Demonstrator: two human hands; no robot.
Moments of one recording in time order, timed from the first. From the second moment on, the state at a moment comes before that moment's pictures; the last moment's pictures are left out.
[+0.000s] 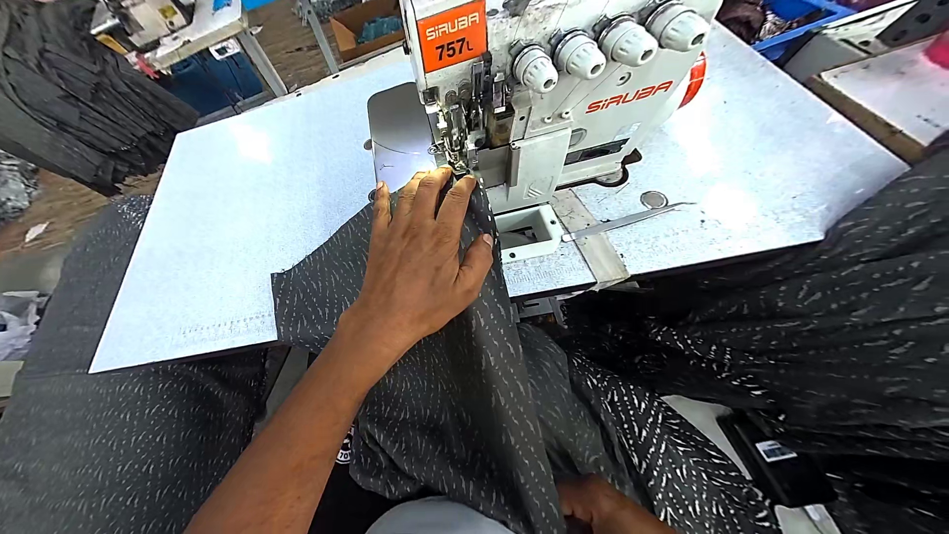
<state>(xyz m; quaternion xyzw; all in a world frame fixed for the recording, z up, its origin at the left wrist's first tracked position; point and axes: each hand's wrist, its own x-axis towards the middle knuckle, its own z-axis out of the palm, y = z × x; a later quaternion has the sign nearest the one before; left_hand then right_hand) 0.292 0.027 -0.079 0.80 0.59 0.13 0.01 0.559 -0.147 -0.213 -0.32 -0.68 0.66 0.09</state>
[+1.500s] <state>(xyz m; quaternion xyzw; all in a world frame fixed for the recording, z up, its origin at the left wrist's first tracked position) 0.257 0.019 -0.072 0.78 0.60 0.17 0.03 0.523 -0.131 -0.234 -0.45 -0.52 0.65 0.33</state>
